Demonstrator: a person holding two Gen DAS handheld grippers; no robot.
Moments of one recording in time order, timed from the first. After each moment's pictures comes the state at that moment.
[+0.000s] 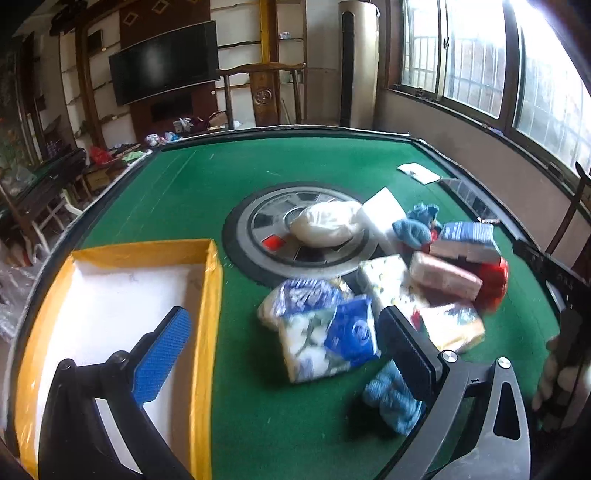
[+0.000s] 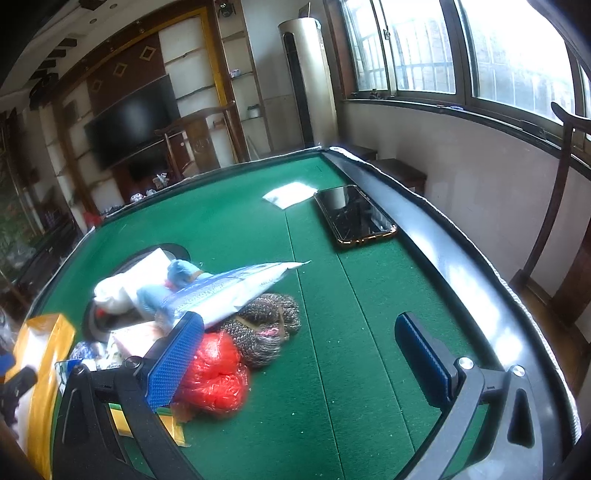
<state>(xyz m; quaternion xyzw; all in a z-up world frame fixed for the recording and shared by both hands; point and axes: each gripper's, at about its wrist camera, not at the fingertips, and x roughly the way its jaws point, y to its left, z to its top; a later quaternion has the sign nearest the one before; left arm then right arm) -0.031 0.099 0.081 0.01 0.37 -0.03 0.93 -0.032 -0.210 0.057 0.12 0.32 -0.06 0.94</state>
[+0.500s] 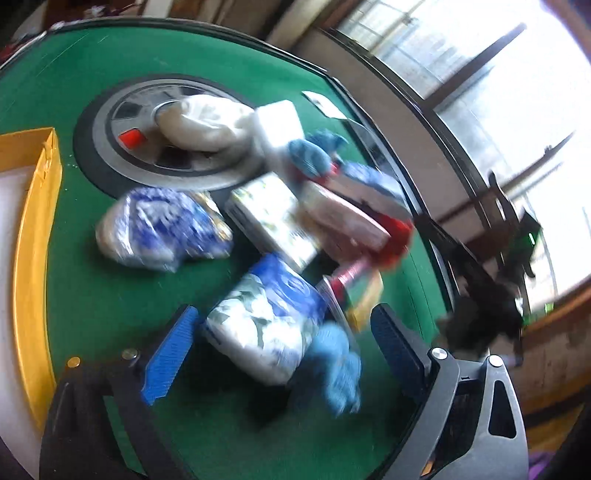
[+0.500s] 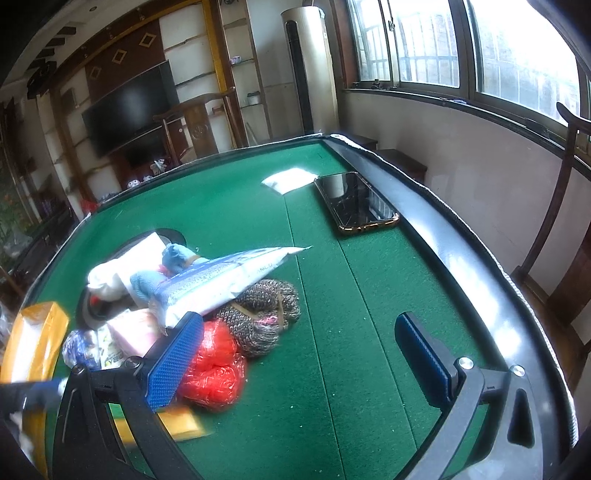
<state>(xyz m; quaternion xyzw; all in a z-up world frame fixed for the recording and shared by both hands) -0.014 0.087 0.040 -0.14 0.51 -0.27 0.80 -0.022 -0.202 0.049 0.11 0.35 -0.06 0.93</state>
